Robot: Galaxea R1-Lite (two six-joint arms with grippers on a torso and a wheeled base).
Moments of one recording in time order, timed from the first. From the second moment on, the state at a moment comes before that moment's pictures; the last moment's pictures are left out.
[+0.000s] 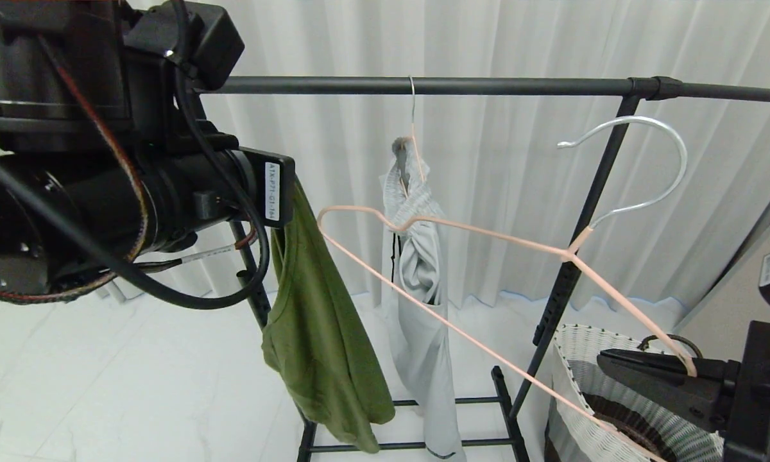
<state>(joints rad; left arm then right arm) -0.69 1.45 -1.21 -0.02 0.49 0.09 1.08 1.11 -0.68 -0.09 -0.25 0.06</state>
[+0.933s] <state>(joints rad) -0.68 1.52 -1.23 -0.02 0.58 0.09 1.24 1.13 -0.69 -0.09 -0.25 0.09</state>
